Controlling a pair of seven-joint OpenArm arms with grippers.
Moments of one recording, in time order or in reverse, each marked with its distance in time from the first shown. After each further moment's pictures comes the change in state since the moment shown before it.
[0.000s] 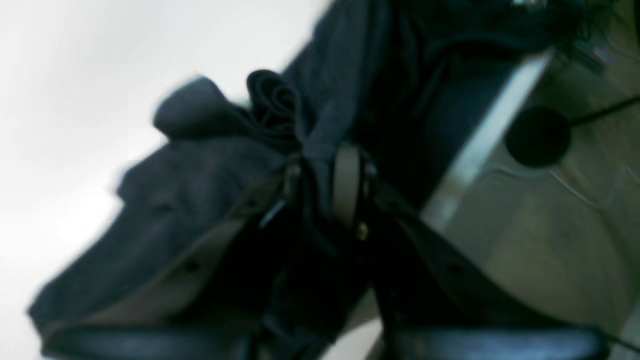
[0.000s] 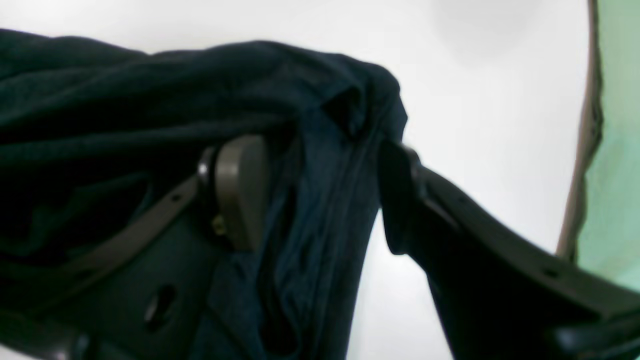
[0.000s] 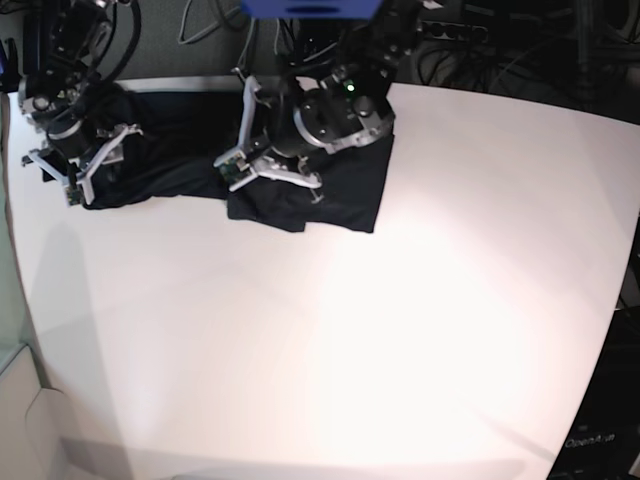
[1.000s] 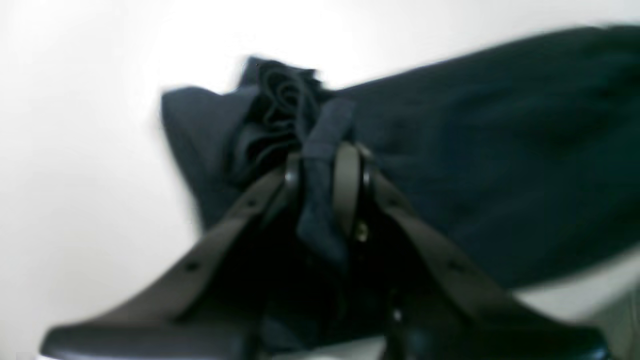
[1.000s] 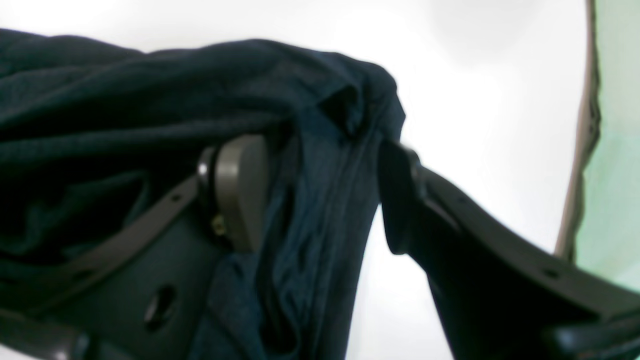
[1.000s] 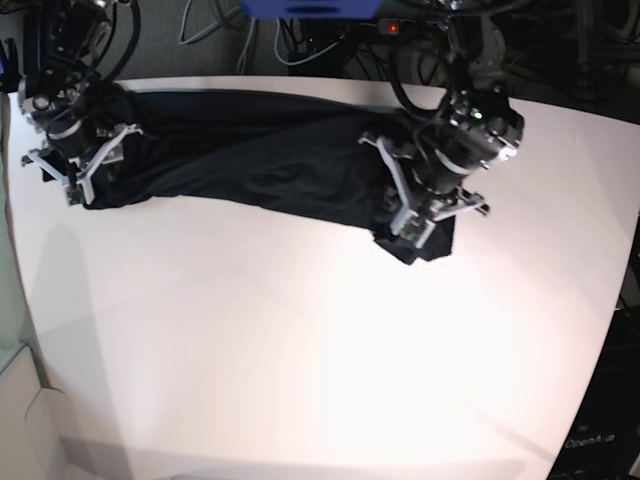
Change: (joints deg) left arm 0.5 0.5 -33.0 6.2 0.4 -2.0 0.1; right arm 0.0 -0.2 0.0 0.0 -0.1 0.0 0.0
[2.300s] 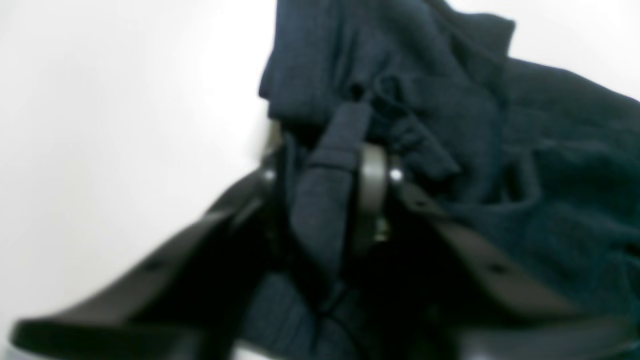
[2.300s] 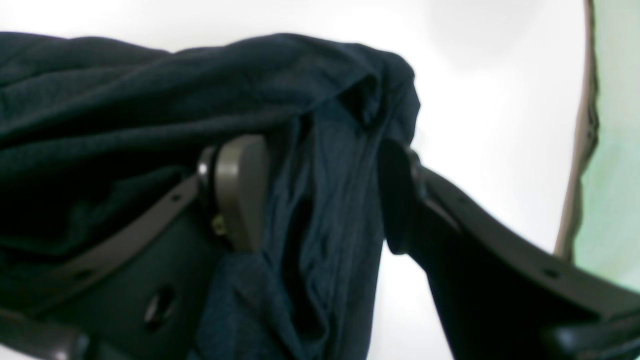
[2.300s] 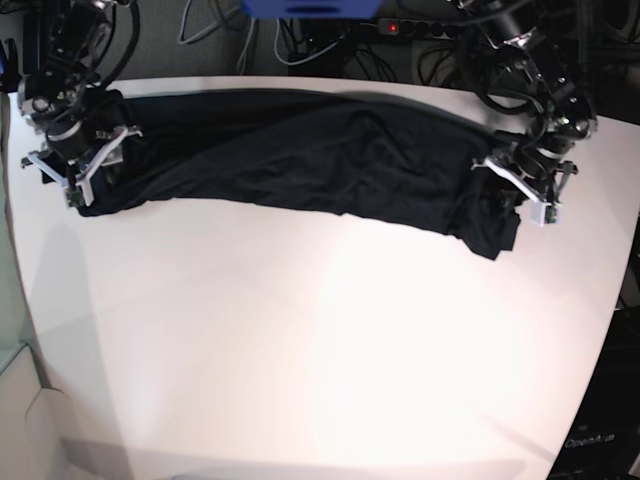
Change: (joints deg) left arm -8.2 -7.0 -32.8 -28.4 -4.3 -0.1 -18.0; right arm 0.3 0.3 -0.1 -0.2 0.0 0.0 0.4
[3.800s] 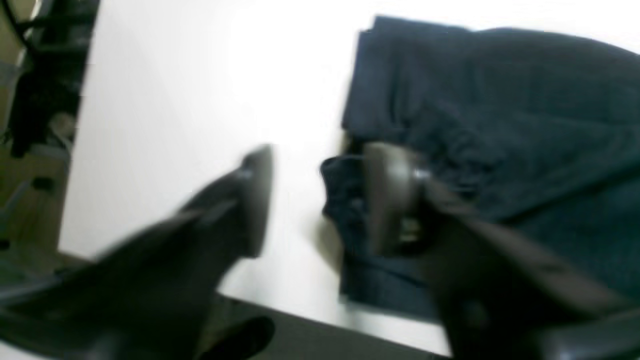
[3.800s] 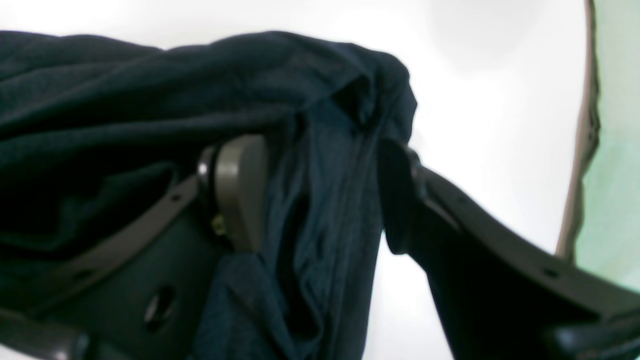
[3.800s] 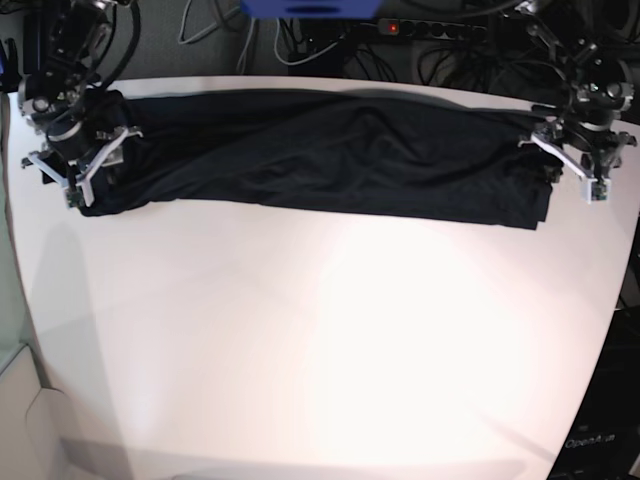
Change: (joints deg) left arm 5.6 1.6 -8.5 20.0 4.7 0.1 5.9; right arm 0.1 -0.1 0.0 0.0 0.0 0.0 0.0
